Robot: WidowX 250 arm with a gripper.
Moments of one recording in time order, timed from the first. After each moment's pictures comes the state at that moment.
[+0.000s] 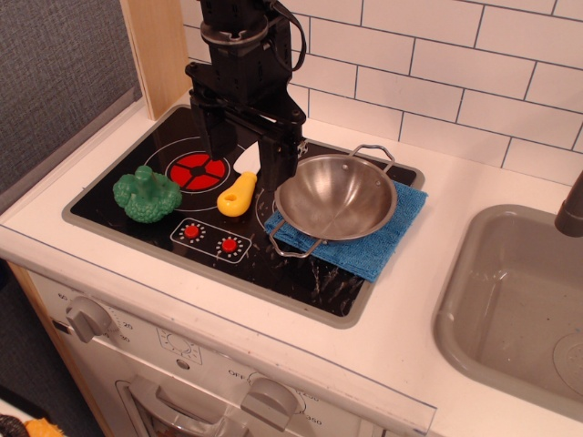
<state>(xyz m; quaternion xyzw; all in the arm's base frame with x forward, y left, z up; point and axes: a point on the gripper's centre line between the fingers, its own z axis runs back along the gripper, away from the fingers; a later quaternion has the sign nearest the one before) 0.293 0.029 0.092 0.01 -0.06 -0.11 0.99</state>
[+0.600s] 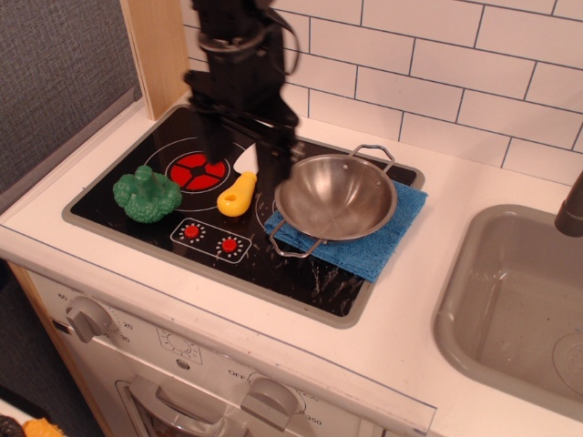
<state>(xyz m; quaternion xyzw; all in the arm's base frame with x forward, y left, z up) 0.294 0.046 0.086 0.00 -0.07 -0.09 0.99</state>
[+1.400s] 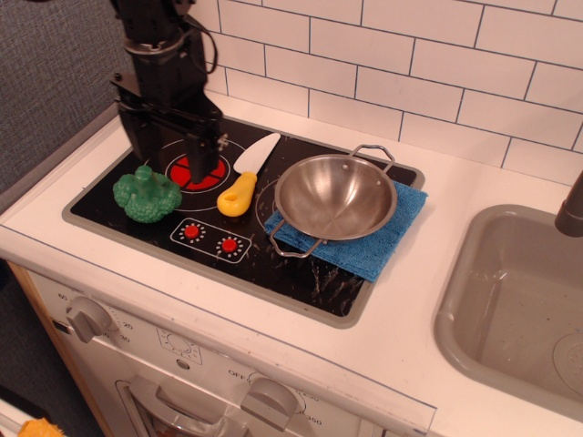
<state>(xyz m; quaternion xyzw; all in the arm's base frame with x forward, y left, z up) 0.294 0.111 0.066 0.03 -0.05 -0.03 1.00</state>
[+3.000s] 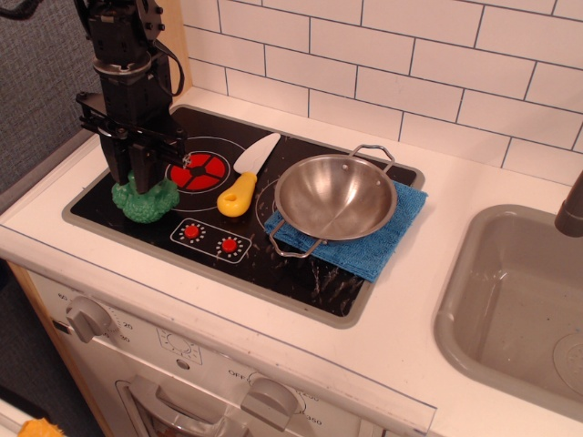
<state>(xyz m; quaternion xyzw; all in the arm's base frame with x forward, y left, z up) 0.280 0.134 0.046 0.04 0.00 -0.01 1.00</state>
